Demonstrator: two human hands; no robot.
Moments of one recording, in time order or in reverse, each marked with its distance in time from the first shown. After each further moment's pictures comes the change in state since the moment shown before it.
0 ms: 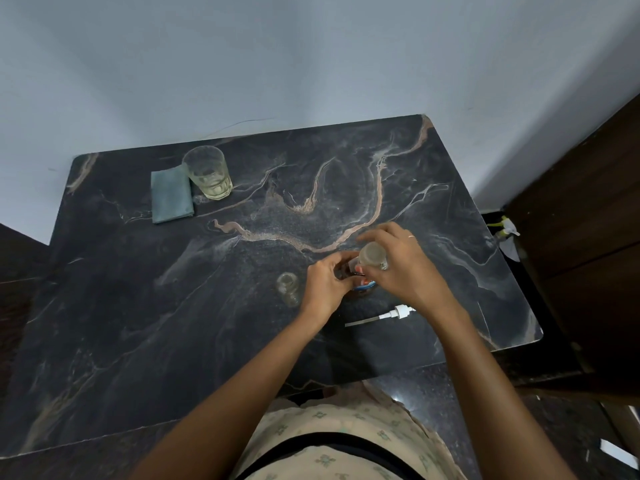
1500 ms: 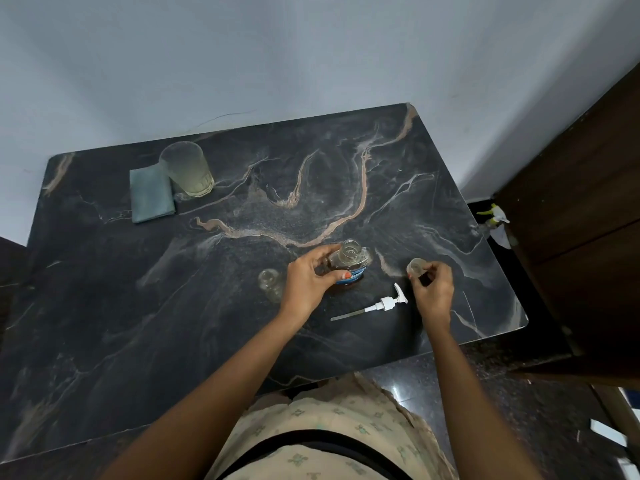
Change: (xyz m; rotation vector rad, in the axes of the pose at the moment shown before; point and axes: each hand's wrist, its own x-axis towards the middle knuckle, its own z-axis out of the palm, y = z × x) left_hand -0.004 0.002 0.002 -0.085 -0.017 0.009; right_hand -0.030 0.155 0.068 0.355 0.555 0.592
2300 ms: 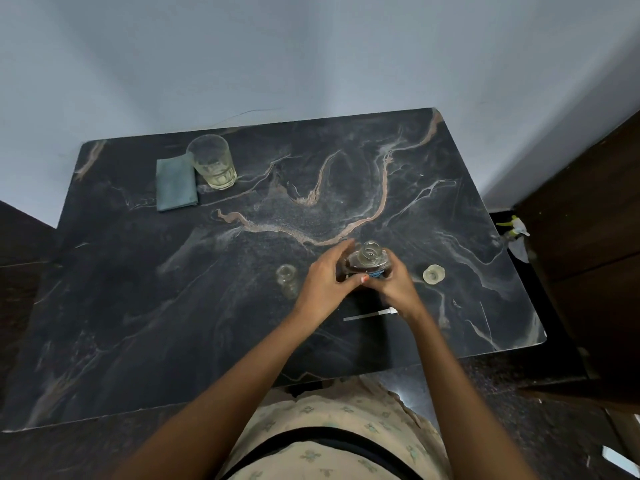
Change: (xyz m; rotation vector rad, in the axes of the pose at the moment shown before) left_hand -0.003 -0.010 -0.003 0.141 -0.036 0.097; right_hand -0.029 -0.080 0.032 0.331 -0.692 -0.068
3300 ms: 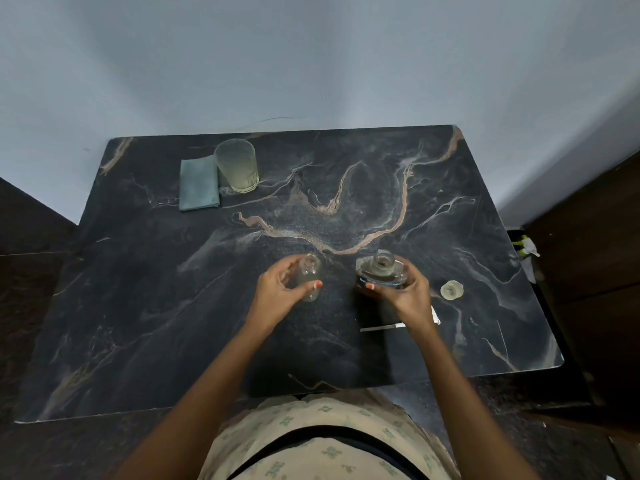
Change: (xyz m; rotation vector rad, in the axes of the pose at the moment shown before) left_hand -0.019 -0.052 -0.079 -0.207 0.159 -0.114; right_hand -0.008 -0.012 0.024 -0.033 0.186 -0.122
